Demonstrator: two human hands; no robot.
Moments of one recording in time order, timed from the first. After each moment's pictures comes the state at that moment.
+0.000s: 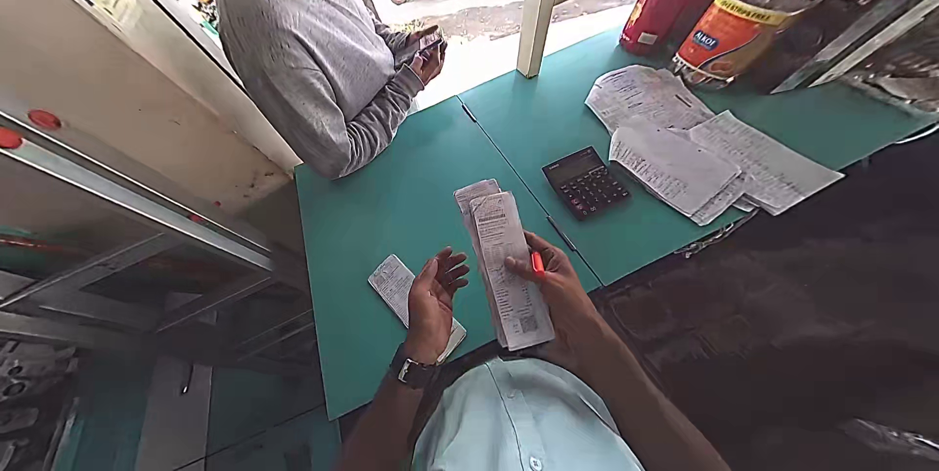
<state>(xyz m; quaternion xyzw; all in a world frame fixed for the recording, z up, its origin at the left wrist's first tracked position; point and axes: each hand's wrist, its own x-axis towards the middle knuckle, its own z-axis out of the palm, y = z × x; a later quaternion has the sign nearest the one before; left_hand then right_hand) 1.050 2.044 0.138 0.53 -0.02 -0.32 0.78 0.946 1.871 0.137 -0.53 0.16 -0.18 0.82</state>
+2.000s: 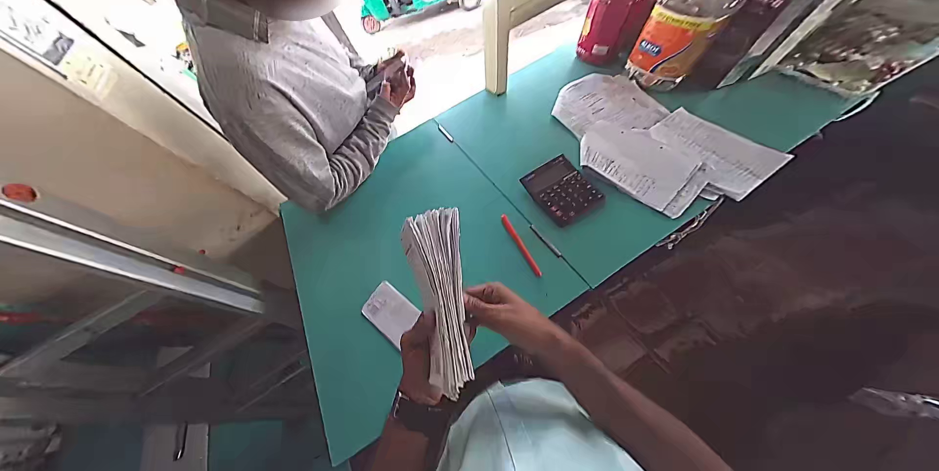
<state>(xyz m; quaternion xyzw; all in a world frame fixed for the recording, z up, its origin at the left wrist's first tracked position) 1.037 2.074 0.120 0.19 -0.08 -0.50 0.84 0.961 1.907 0.131 -0.53 0.05 -0.01 0.84</state>
